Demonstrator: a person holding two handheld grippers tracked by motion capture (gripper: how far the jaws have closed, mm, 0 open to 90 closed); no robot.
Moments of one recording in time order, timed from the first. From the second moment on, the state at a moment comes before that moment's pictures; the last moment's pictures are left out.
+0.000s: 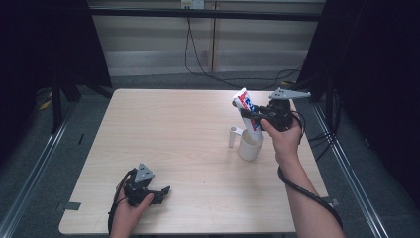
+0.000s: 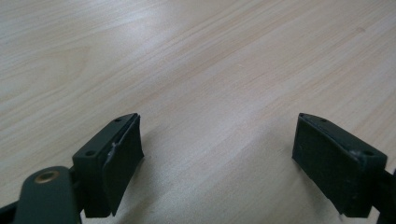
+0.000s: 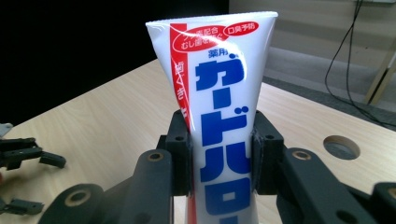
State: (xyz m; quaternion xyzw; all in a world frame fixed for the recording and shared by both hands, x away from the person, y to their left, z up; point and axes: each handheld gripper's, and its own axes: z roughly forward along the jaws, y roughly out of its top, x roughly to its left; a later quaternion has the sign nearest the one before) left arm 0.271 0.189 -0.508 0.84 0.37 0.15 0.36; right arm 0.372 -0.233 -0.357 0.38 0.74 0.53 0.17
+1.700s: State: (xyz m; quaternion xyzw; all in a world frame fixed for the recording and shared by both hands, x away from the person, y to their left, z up) left arm 0.272 0.189 -0.508 0.84 0.37 0.15 0.36; right arm 0.377 -0.244 -0.393 0.40 0.72 0.53 0.18
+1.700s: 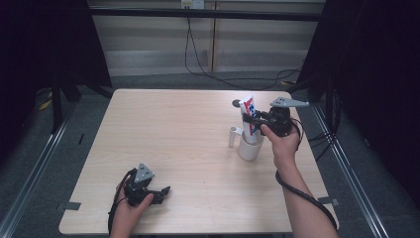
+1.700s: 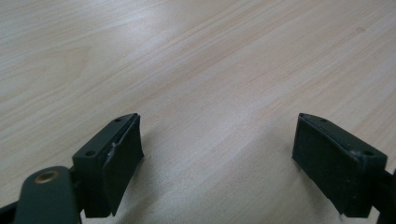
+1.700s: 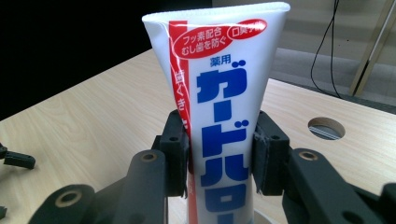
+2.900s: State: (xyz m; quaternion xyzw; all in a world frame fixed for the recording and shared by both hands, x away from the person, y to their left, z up) left arm 0.271 0.188 -0.508 0.84 0.37 0.15 0.36; right arm 0.365 -0.252 -0.411 0.40 0.73 0.52 0.19
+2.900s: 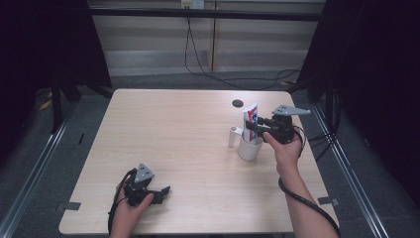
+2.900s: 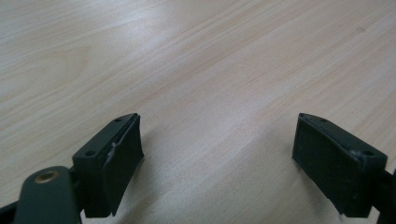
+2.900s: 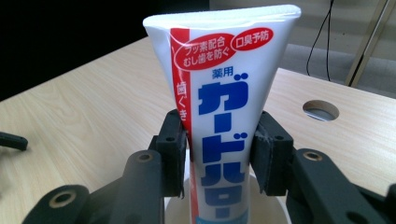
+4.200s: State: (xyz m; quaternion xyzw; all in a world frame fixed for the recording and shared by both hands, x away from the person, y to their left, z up) left arm 0.272 0.189 -0.507 0.84 0.37 0.15 0.36; right arm 0.355 -0.256 -0.427 0.41 0.75 0.49 0.17
